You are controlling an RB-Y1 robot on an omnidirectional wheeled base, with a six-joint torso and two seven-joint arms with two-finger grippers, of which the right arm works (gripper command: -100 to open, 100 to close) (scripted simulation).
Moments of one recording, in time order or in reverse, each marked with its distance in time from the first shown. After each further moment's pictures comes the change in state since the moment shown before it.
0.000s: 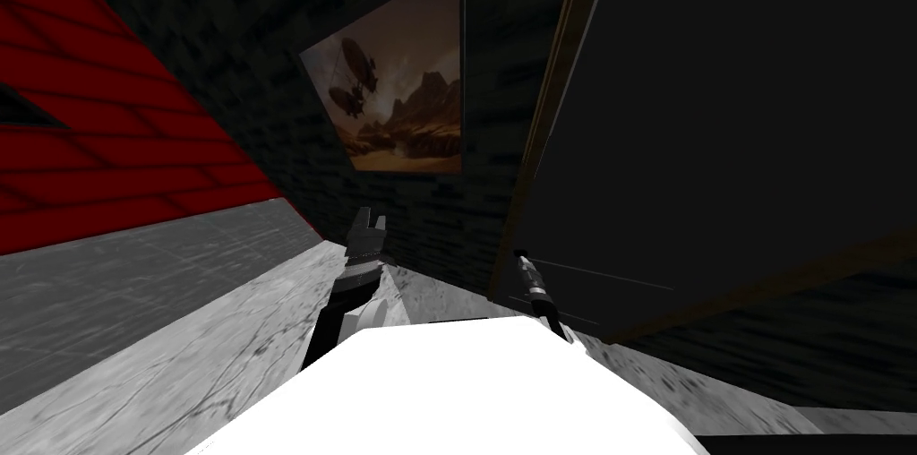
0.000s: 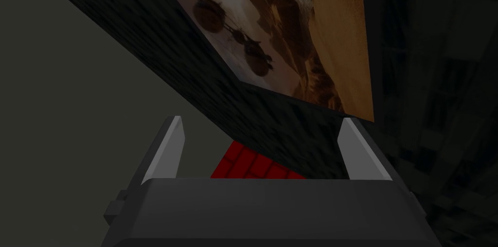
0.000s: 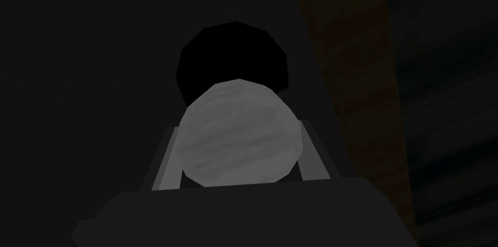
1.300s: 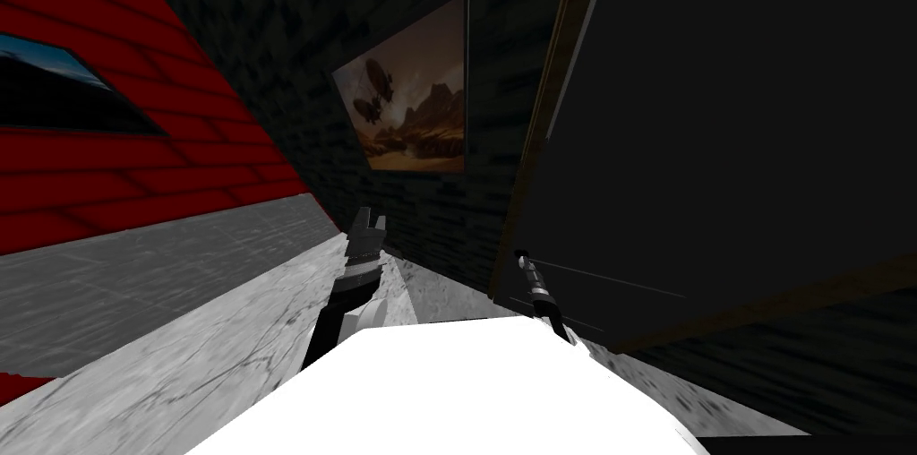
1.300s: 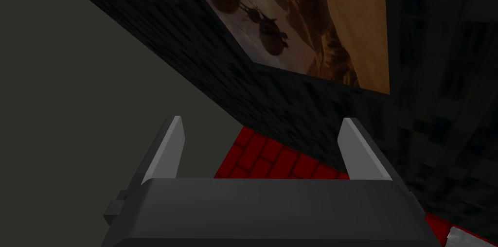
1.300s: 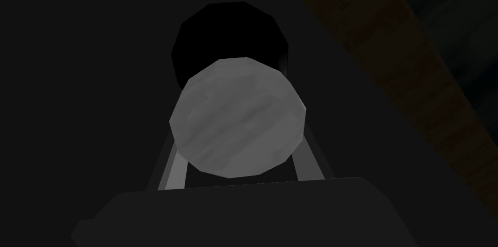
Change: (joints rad) arm 0.006 -0.021 0.035 0.001 -0.111 -0.007 -0.321
